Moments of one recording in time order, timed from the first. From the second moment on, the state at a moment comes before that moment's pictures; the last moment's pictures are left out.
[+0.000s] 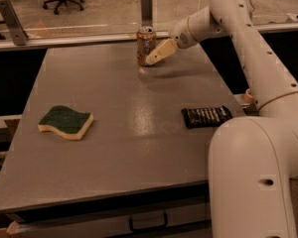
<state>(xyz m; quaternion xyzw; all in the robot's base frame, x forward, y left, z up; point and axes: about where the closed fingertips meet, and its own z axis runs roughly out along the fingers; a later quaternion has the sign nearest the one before) 0.814 -0.056 0.876 -0.48 0.75 0.21 0.41</state>
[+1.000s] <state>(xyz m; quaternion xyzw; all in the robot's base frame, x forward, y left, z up) 0.820 0.002 0.880 -0.41 0.76 0.27 0.44</state>
